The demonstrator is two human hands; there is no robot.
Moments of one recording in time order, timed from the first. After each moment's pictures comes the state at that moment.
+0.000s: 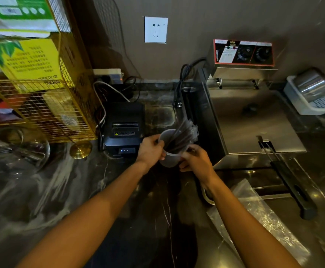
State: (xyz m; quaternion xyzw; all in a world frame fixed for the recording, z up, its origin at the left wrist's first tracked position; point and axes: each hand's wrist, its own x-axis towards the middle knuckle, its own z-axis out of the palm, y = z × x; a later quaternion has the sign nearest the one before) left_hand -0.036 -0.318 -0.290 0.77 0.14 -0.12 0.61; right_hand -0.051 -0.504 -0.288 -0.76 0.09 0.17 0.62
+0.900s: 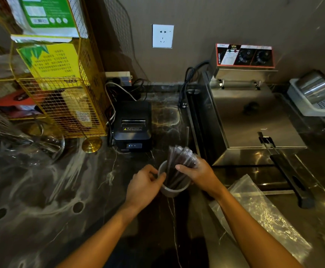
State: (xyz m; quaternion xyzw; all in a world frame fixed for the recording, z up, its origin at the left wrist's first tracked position) left_hand -0.171 -0.309 -0.278 0.83 0.15 -0.12 0.52; right_hand -0.108 -0.514 -0.274 -0.75 -0.08 0.22 0.62
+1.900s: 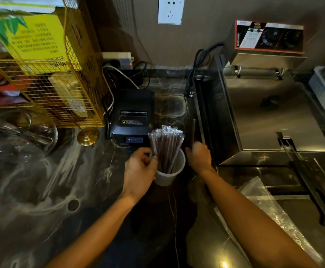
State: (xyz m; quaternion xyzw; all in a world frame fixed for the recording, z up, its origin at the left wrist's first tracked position) left_hand -0.133 -0.297 -0.295 0.79 0.17 0.01 0.59; right_hand -0.016 -0.486 -0.363 -0.96 0.07 0.12 0.26
